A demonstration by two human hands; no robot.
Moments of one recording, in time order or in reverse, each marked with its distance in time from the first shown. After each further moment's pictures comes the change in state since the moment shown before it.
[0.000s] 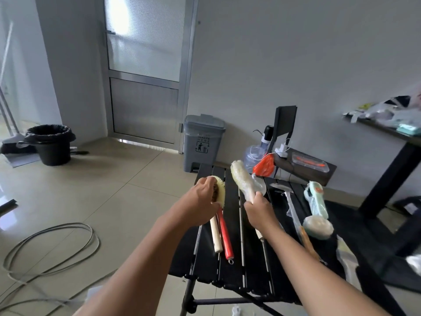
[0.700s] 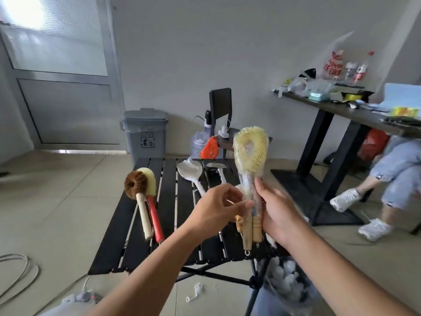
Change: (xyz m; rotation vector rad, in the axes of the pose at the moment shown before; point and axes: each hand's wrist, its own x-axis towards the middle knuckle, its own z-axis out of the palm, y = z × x) left_hand -0.027 0.195 0.097 -0.758 -0.256 0.085; right_hand -0.125 0.100 -0.161 1.266 0.024 0.143
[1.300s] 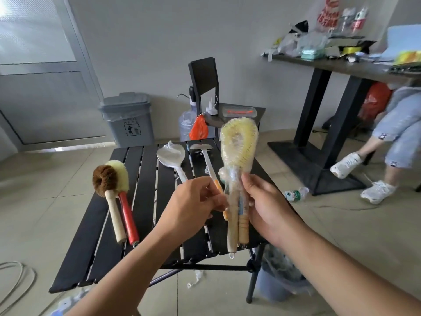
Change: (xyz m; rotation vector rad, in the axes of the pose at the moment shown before) left_hand 0.021 -0.031 0.011 0.306 0.052 -0.029; right_hand 0.022 0.033 -0.042 0.066 -0.018 0.063
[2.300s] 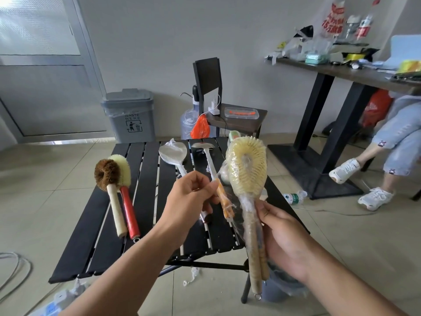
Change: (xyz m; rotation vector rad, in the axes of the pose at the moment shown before) left_hand -0.004 -0.007 0.004 -0.477 0.152 -0.170; right_hand -0.048 0.011 -0.023 0.038 -0.041 0.142
